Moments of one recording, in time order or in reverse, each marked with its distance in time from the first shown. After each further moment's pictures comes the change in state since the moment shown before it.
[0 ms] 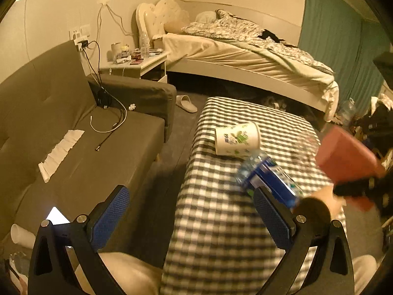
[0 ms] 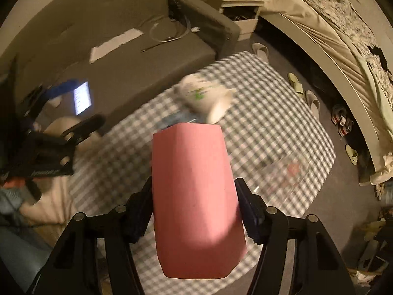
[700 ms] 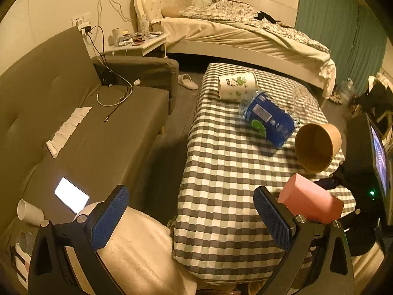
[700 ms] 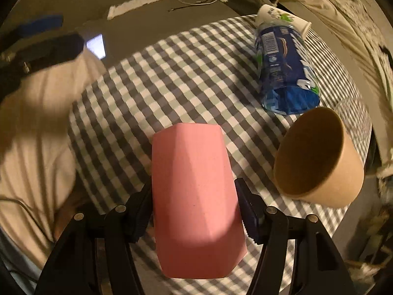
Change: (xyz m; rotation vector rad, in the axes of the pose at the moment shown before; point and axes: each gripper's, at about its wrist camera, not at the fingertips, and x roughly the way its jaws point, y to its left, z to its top) left arm -0.024 0.010 -0.087 0.041 0.094 0.009; right arm 0.099 0.110 -0.103 -0.053 0.069 -0.043
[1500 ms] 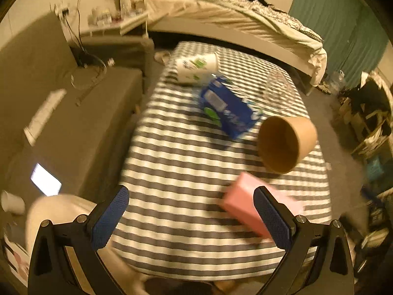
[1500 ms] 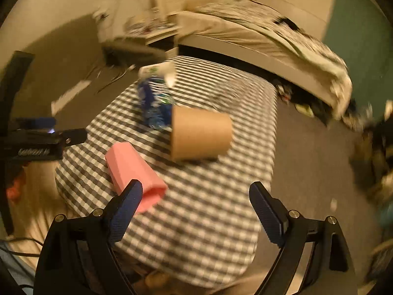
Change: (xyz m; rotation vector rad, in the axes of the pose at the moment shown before) left arm 0.017 -0.069 0.028 -0.056 0.183 -0.116; right arm -0.113 -0.067 -0.132 0.557 -0.369 -0.211
